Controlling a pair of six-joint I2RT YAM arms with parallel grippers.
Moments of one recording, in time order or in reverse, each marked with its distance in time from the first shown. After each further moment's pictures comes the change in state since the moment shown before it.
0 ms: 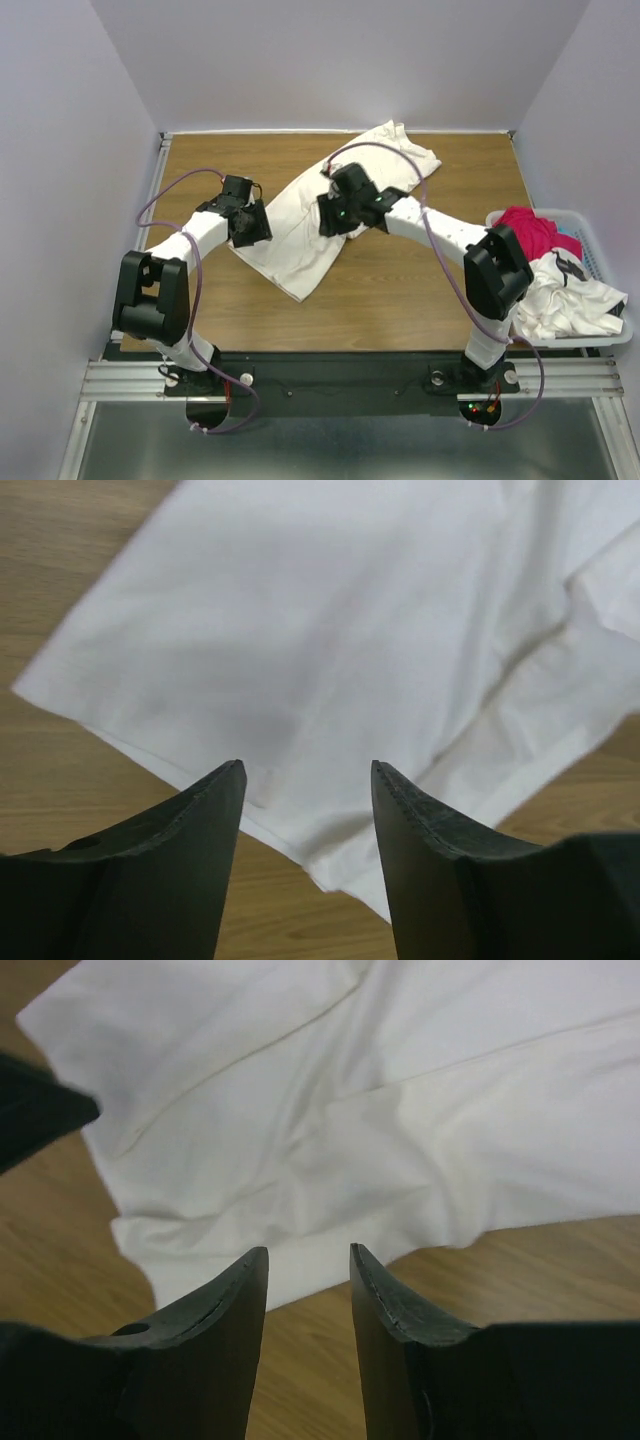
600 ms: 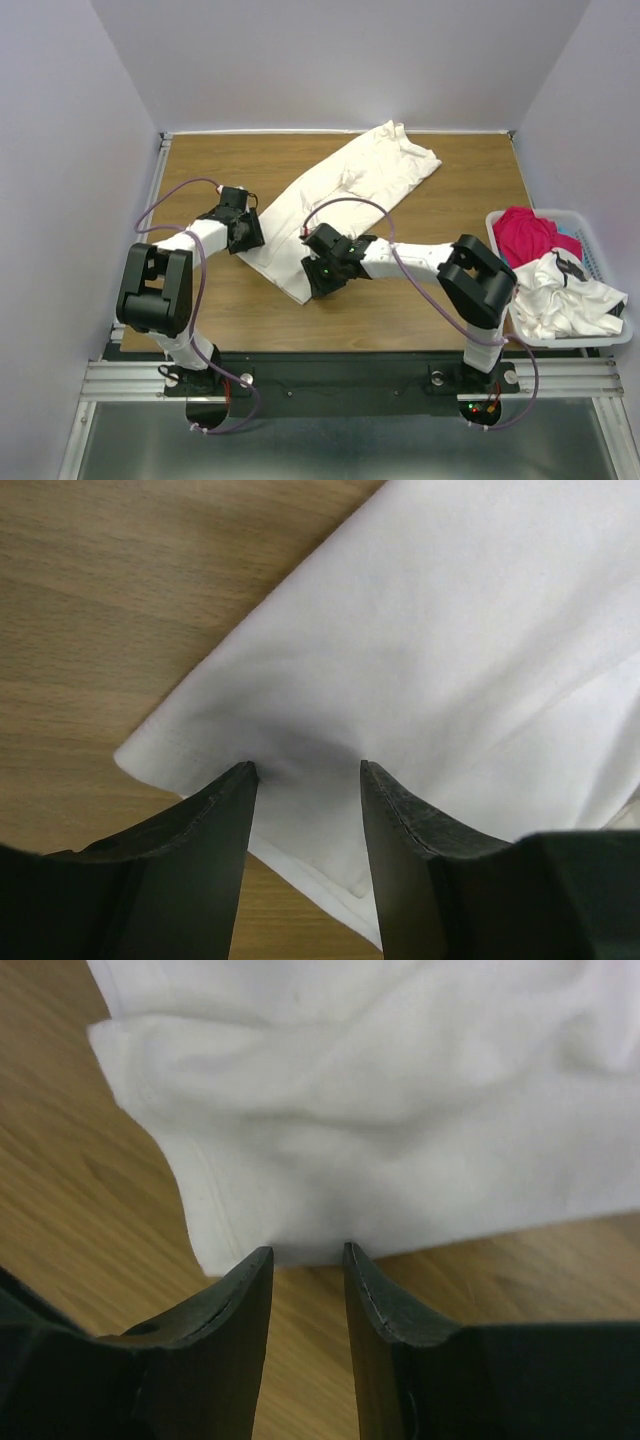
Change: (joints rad) left arm 0.071 0.139 -0.057 0.126 -0.100 0.058; right arm 0.327 0.093 -0.180 0.043 0.002 0.112
